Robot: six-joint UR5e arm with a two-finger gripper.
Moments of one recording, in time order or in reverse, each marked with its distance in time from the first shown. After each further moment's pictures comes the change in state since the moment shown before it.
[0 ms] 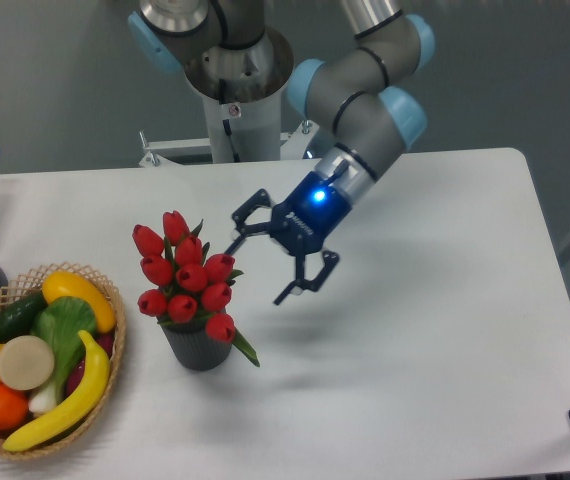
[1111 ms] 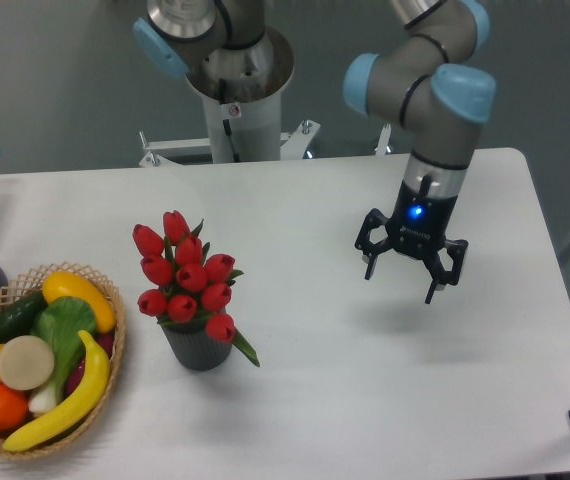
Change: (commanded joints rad) arm -0.084 -0.066 0.154 -0.023 1.075 -0.014
